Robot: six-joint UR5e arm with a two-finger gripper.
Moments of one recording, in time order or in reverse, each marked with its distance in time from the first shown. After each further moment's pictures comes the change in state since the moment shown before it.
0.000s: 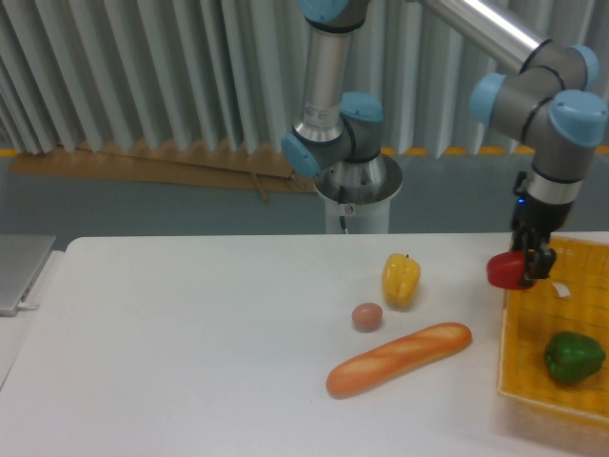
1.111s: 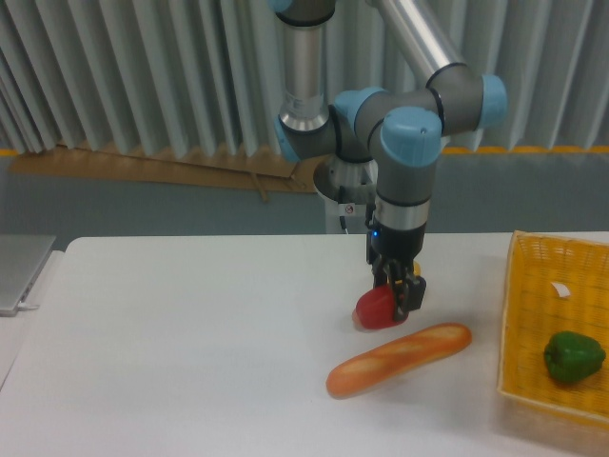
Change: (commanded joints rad) arm -0.310 -0.090 0.067 0.132 0.054 -0.596
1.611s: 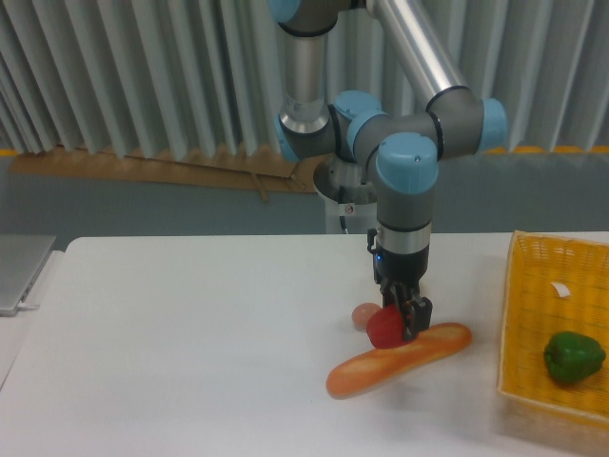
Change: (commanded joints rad) arm -0.026 -0.067 0.025 0.060 0.081 0.002
